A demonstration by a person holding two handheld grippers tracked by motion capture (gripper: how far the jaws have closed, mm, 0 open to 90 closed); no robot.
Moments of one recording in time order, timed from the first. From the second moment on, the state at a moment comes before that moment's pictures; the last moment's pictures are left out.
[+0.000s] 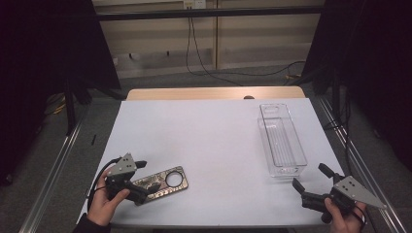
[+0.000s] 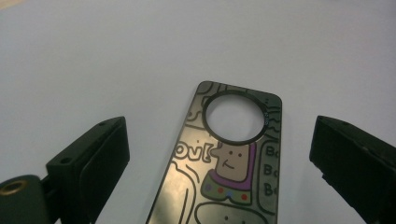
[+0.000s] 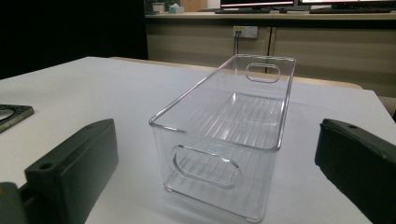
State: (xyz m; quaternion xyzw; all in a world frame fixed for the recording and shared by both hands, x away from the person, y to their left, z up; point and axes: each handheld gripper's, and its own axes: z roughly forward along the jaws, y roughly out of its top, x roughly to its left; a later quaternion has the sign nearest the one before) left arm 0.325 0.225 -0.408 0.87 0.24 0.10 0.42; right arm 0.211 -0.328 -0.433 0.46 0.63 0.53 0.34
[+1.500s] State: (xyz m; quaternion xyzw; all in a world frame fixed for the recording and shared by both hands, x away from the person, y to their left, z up) left arm 0.346 0.180 -0.439 0.95 0.21 0.03 0.25; right arm 0.212 -0.327 -0.434 0.45 0.63 0.53 0.34
